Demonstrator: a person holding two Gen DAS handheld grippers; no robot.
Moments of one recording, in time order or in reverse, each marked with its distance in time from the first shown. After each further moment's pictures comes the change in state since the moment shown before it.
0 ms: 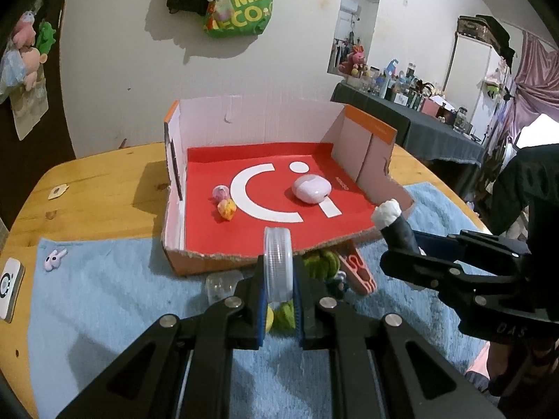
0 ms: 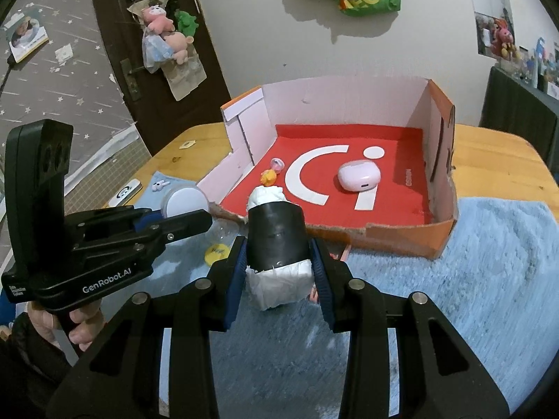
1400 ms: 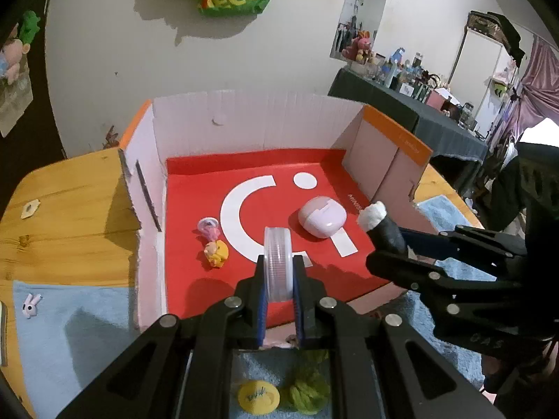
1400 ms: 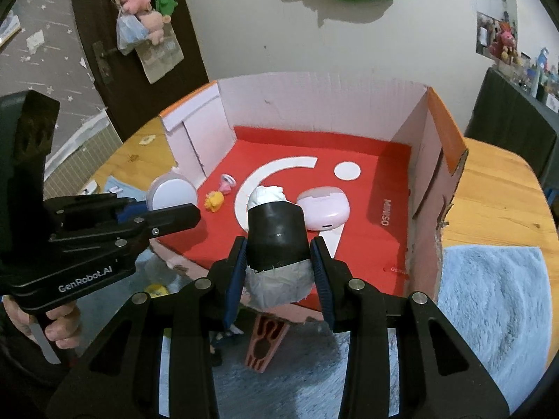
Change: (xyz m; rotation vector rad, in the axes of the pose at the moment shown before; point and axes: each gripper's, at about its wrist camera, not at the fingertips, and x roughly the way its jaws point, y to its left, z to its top) left arm 0.062 0.009 0.053 -0.021 0.096 -0.029; right arm 0.055 -0.036 0.050 -0.028 0.108 -0.091
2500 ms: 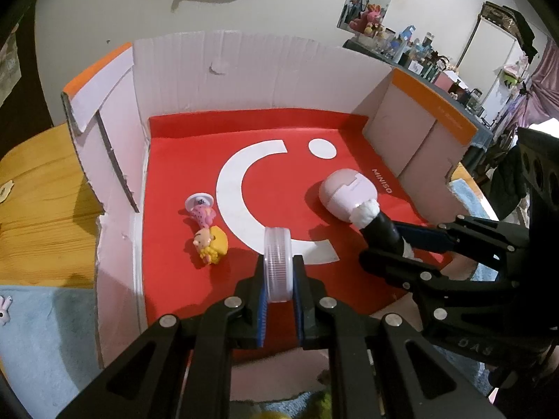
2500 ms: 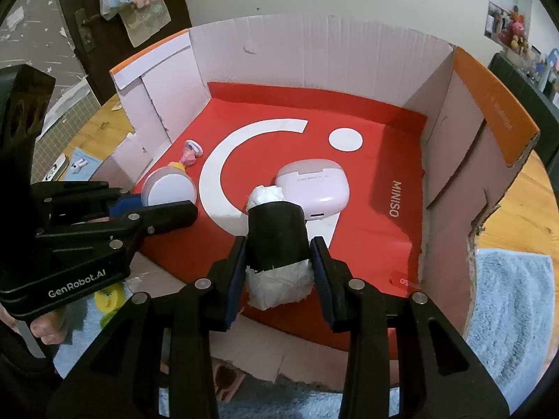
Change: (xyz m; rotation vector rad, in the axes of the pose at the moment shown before) left arm 0.056 0.018 0.001 -0.030 0.130 -0.018; right arm 0.051 -0.014 0.002 -0.025 0.149 -0.047
